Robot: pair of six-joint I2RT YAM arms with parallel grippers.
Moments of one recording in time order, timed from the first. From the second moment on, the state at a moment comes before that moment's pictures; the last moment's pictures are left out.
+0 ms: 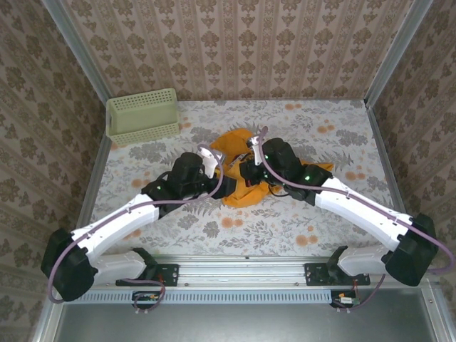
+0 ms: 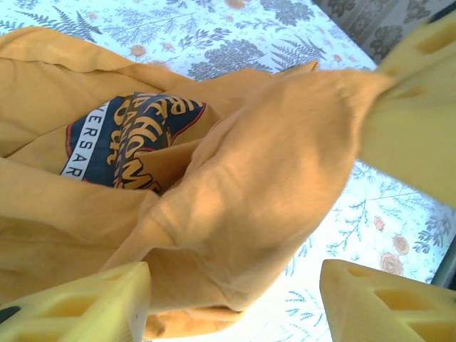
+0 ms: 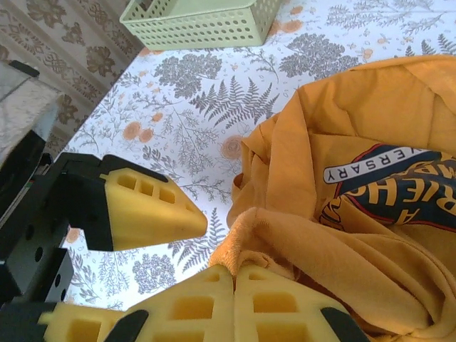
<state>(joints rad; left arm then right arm) -0.79 1.16 0.79 -0.17 0.22 -0.29 0.76 1.29 1.09 -0.38 -0.03 0.41</state>
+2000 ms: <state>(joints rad) -0.71 1.47 0.86 -0.04 0.37 -0.27 0.48 1.24 0.93 -0.46 0.00 0.45</state>
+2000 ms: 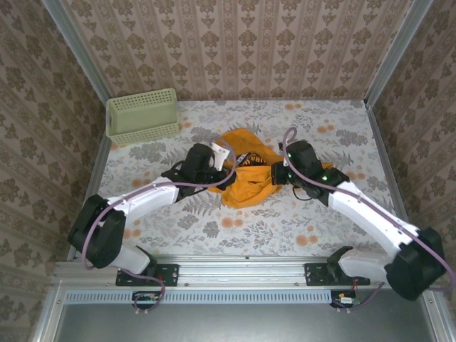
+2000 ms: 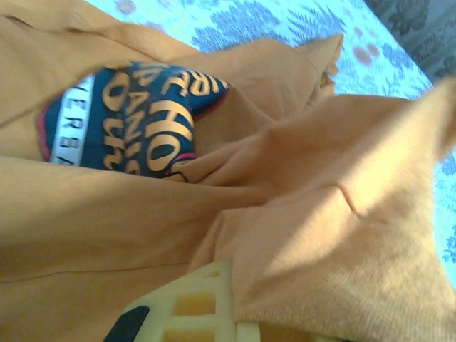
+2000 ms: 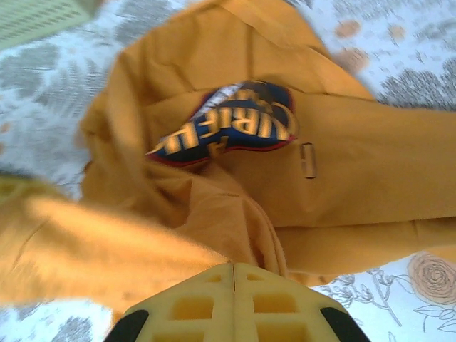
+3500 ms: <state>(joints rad) -0.74 1.53 0.87 -0.03 0.36 -0.35 0.68 1.54 1.00 -0.44 0.28 0.37</state>
